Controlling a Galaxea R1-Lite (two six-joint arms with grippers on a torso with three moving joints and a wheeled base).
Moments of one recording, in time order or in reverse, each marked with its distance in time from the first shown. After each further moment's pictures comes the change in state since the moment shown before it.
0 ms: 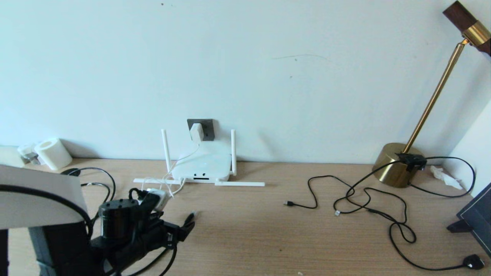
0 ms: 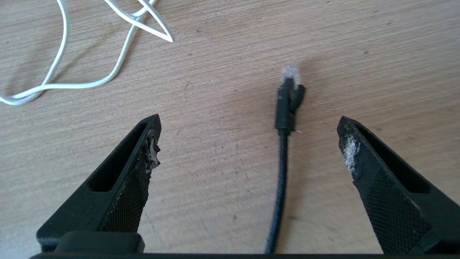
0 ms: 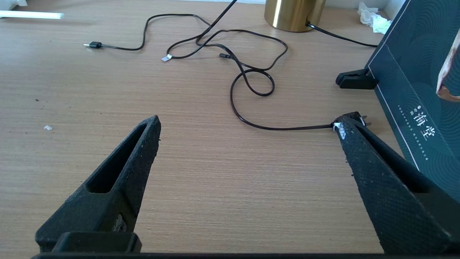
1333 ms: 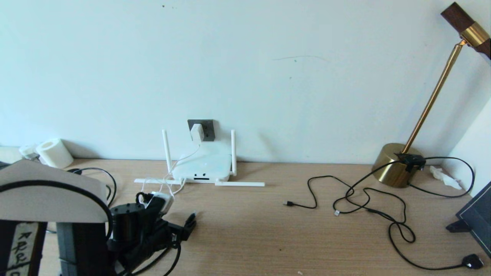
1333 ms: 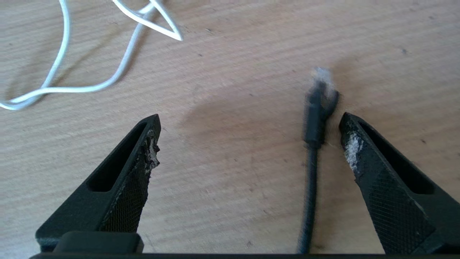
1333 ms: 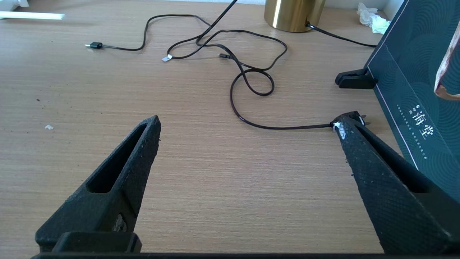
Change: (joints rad) left arm 0.024 0.170 -0.009 -0.121 0.049 0.050; right arm 0.000 0.000 0.000 0.000 0.000 0.000
